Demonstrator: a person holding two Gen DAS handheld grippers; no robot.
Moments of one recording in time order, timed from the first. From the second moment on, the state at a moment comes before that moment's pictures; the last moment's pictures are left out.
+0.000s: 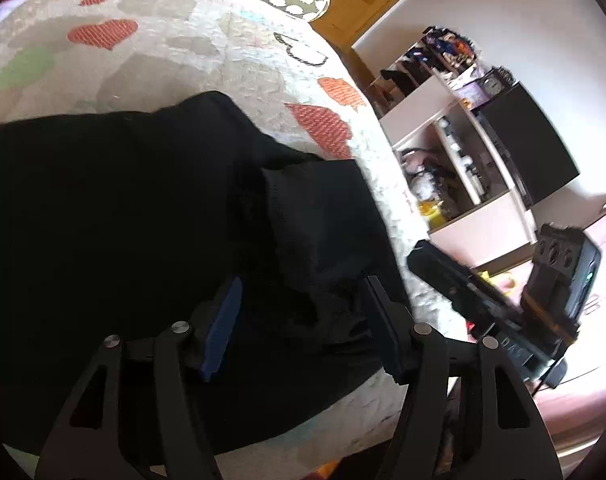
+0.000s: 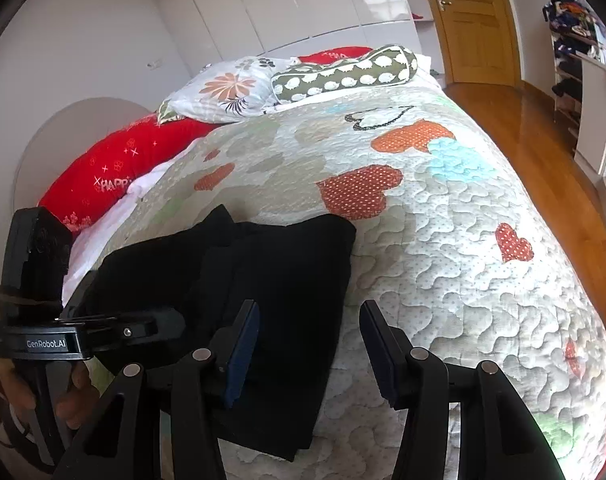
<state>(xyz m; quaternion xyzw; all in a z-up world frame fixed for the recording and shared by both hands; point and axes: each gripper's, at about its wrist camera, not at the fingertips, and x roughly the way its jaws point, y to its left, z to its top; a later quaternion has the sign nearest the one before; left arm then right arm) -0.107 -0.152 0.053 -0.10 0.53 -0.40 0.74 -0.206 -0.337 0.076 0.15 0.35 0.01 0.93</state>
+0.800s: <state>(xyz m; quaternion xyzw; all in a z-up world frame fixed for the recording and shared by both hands) -0.103 -0.116 0.053 -0.03 0.52 -0.32 0.79 -0.146 -0.275 0.069 0.05 0.37 0.06 0.92</state>
